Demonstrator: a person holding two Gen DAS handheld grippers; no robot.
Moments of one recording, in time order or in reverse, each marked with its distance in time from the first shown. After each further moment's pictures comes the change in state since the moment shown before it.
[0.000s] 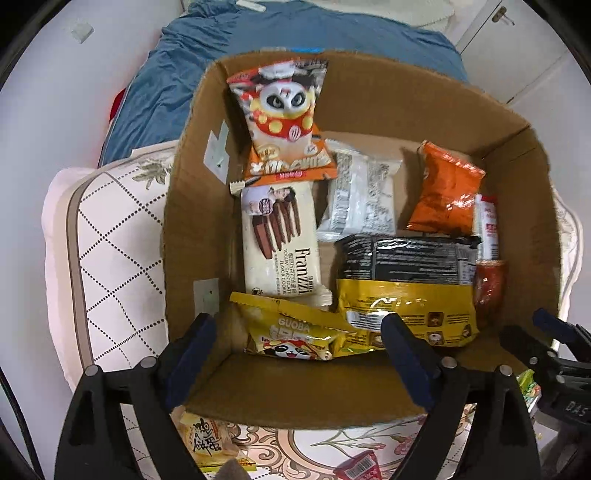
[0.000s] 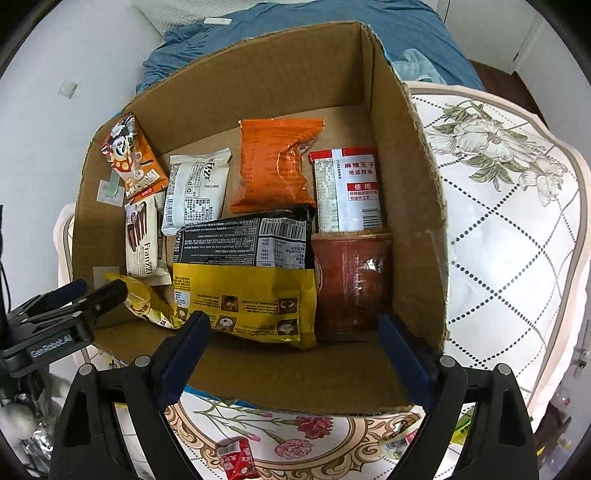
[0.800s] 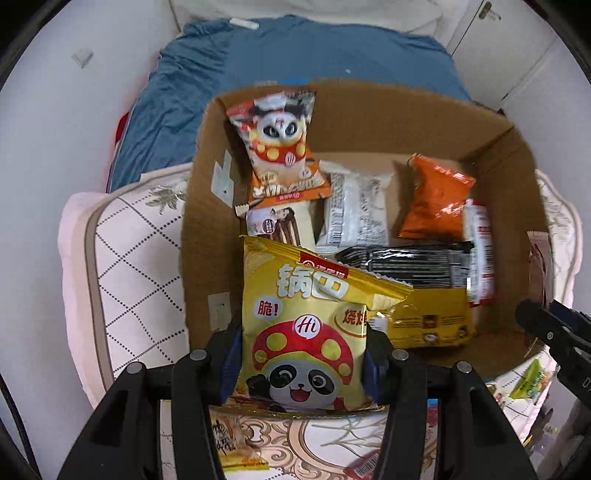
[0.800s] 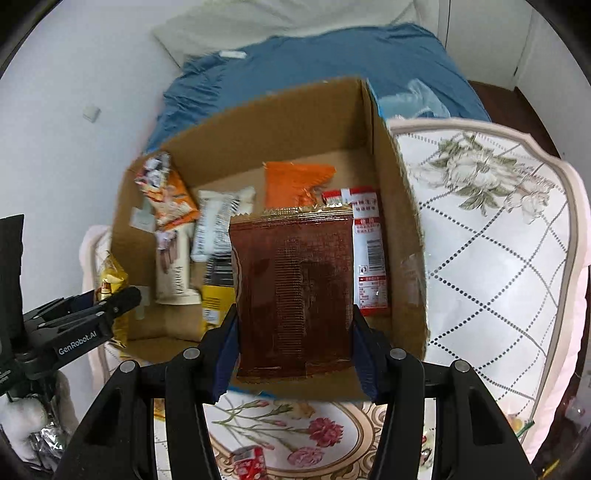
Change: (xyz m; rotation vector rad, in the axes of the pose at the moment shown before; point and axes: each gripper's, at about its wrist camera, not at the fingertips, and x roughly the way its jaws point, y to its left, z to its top) left arm -0.017 -0.011 0.001 0.053 -0.034 0.050; right arm -0.027 0.000 -0.001 0.014 -0.099 0.073
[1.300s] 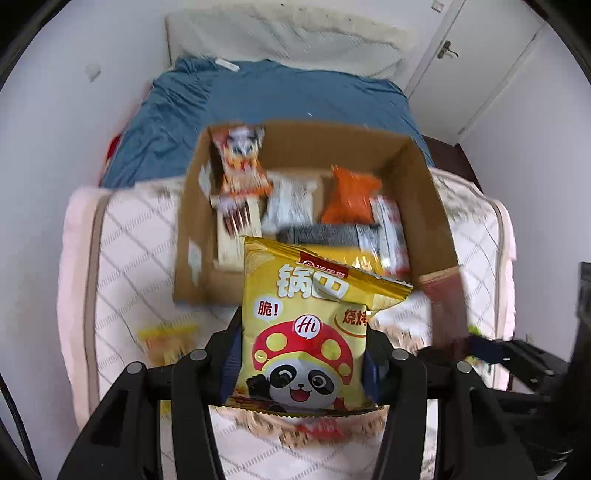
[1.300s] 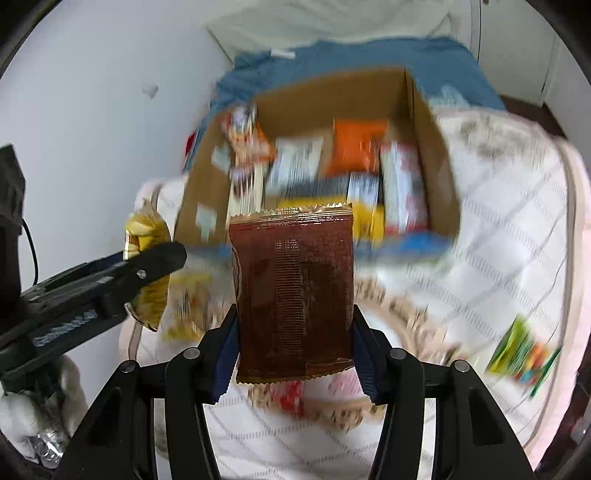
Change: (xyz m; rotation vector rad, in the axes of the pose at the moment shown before) left arm -0.102 -0.022 -0.086 -0.010 -0.203 -0.141; right arm -0.089 0.040 -0.100 -0.111 -0.083 0.114
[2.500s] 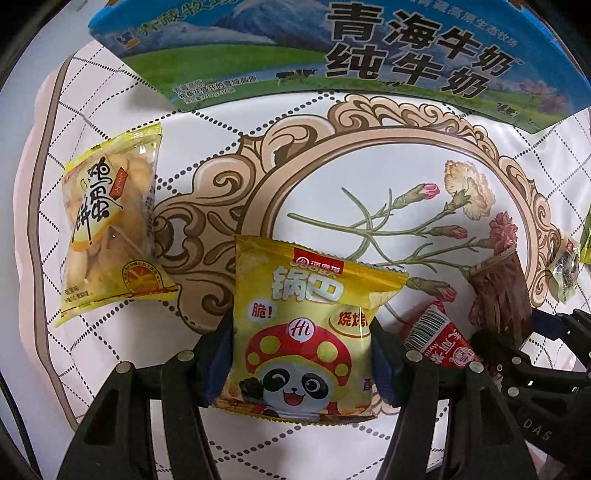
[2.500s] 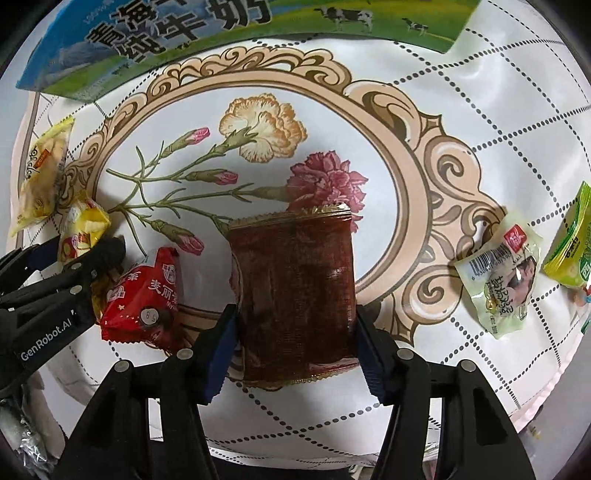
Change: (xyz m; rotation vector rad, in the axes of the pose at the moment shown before) left arm 0.168 0.023 -0.139 0.016 0.375 0.155; right arm 0.176 -0.068 -0.152 0.003 0.465 -0.236
